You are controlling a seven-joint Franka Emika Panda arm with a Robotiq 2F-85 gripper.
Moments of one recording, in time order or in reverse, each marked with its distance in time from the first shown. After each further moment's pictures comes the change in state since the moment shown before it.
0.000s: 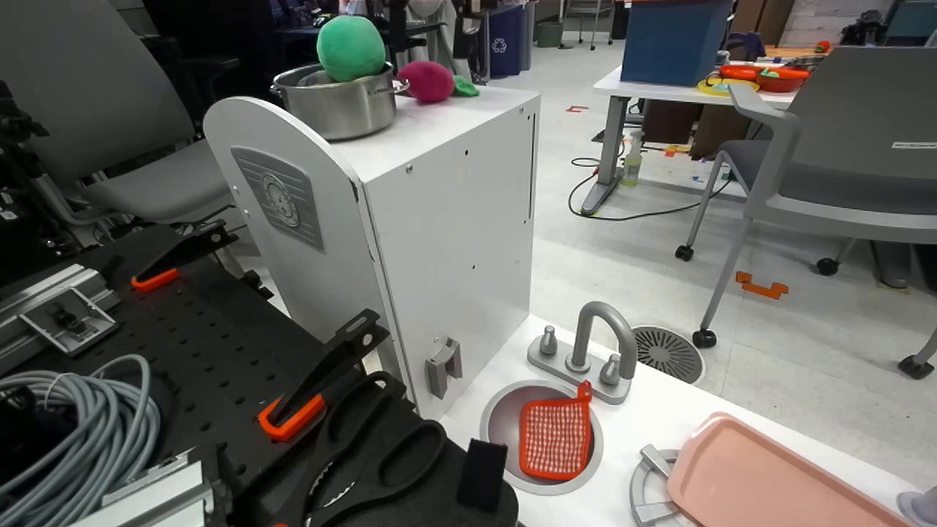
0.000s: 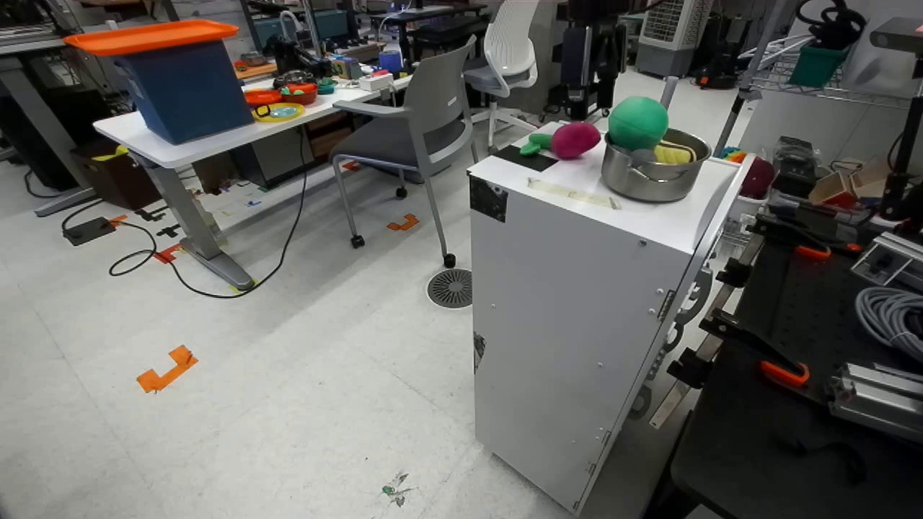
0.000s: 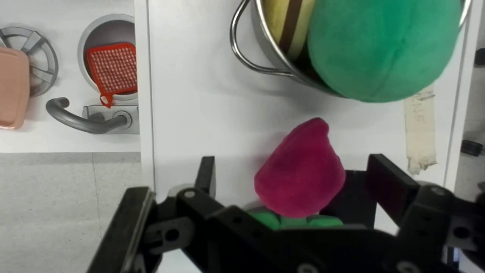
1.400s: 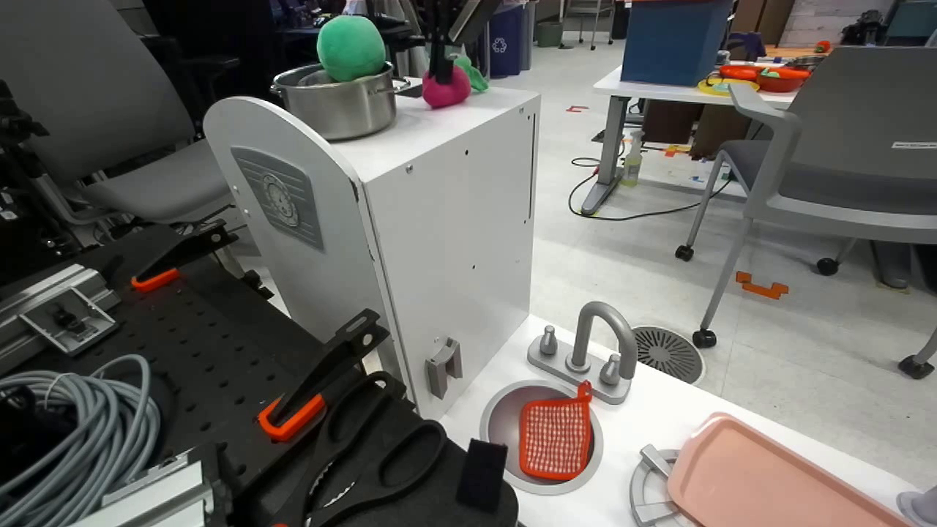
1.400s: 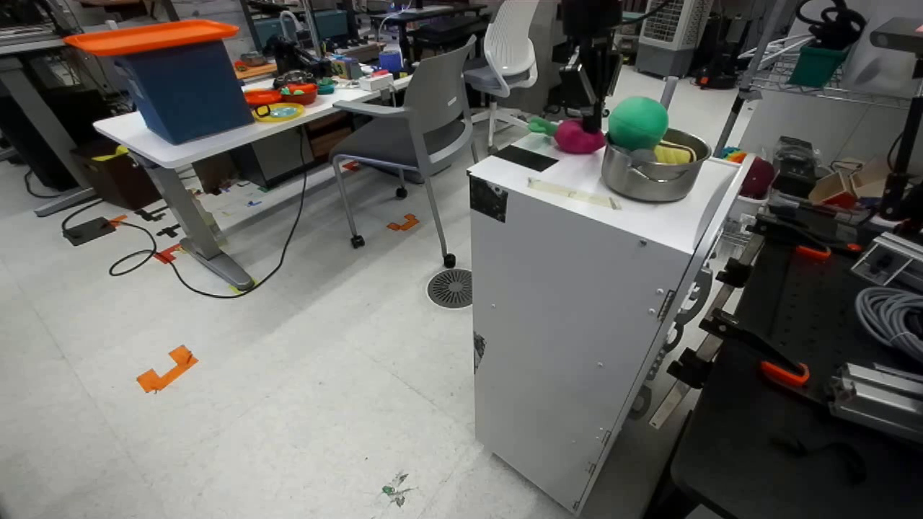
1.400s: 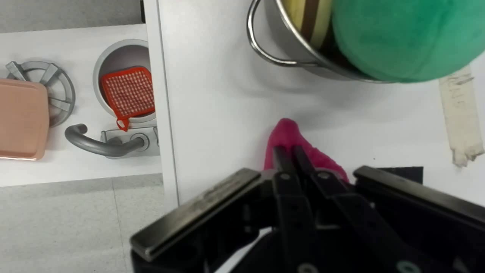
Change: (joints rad) arm 0.003 0.086 -0.021 0.101 -0.023 -0.081 0.092
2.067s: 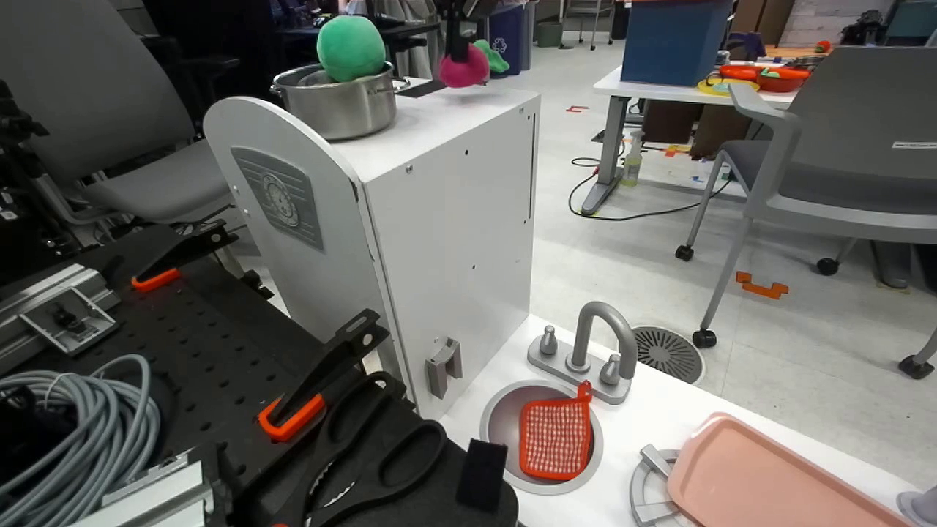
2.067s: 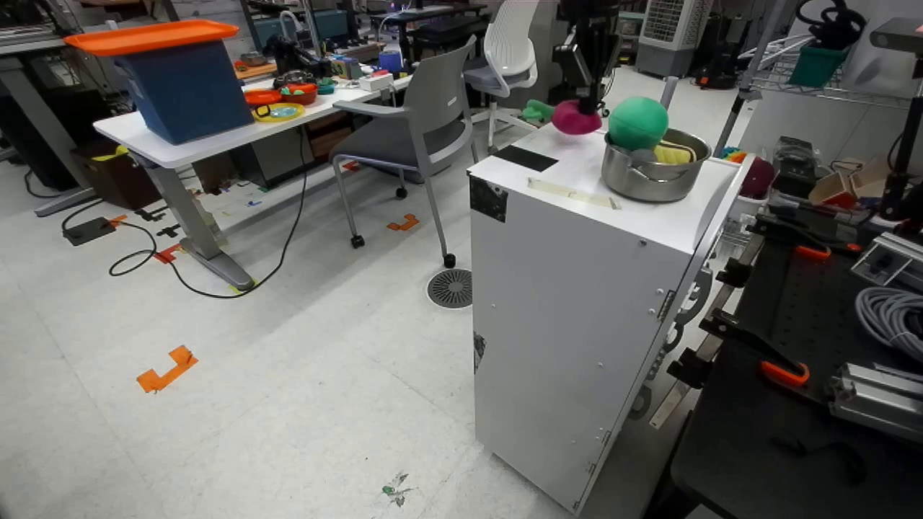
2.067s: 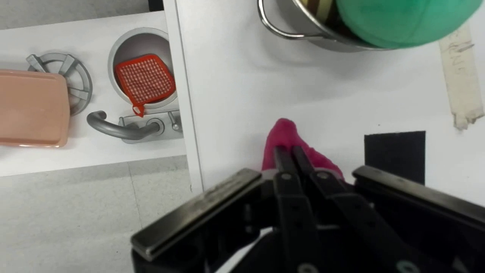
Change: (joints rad) arm 0.000 -0.017 -0.012 0.032 -0.020 -0.001 0.044
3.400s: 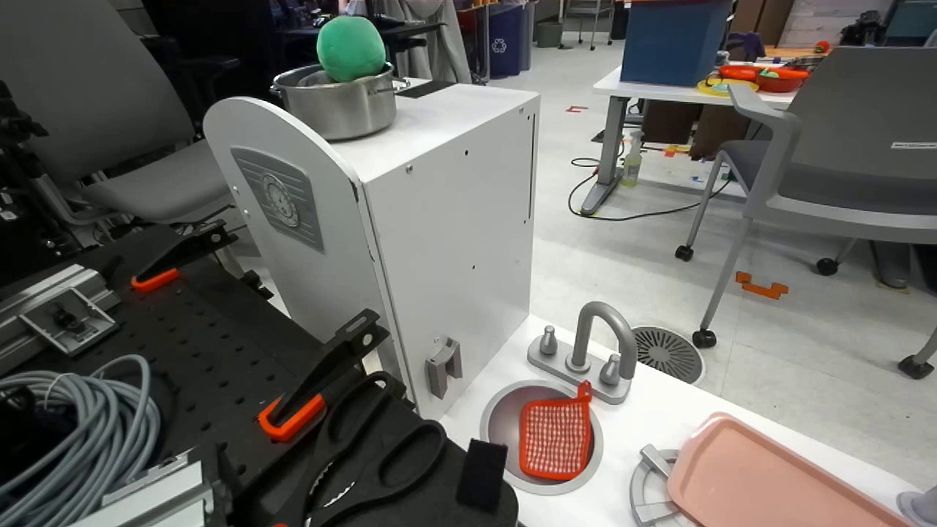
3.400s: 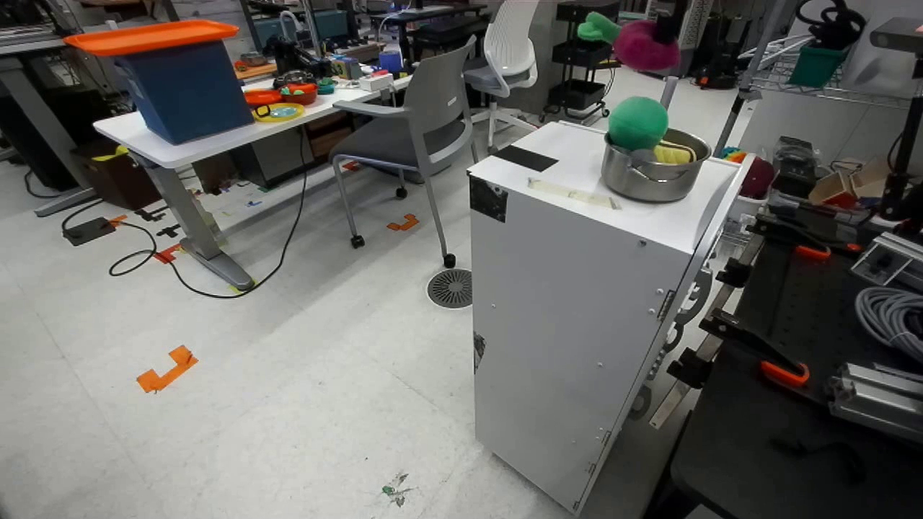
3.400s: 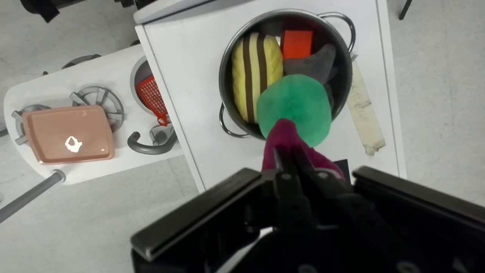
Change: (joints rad) arm 0.069 -0.532 0.036 -0.494 -0.073 0.137 0.318
